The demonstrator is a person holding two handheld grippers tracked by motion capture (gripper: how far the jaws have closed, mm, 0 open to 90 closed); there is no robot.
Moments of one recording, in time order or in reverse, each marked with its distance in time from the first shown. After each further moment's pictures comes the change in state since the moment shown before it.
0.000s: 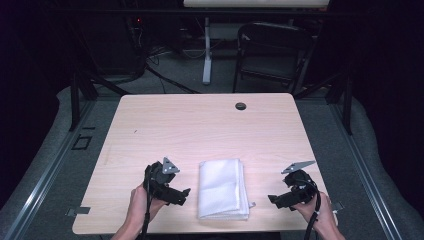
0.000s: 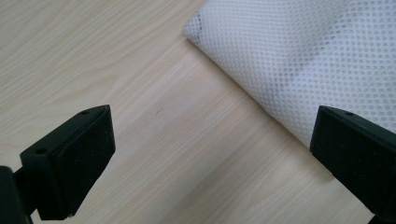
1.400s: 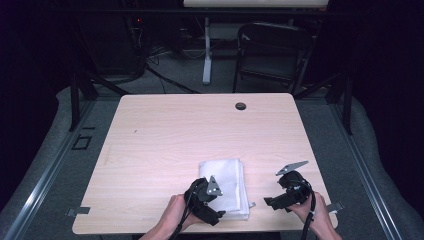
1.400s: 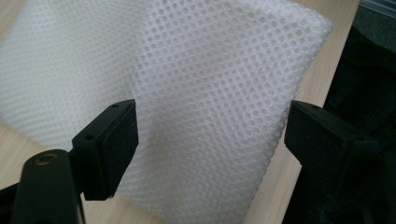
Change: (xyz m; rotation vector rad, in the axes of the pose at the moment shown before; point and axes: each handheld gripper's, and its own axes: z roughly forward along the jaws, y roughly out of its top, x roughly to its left) left arm -0.088 0.027 0.046 0.060 -0.258 0.309; right arm 0.009 0.004 0.009 0.030 0.051 -0.011
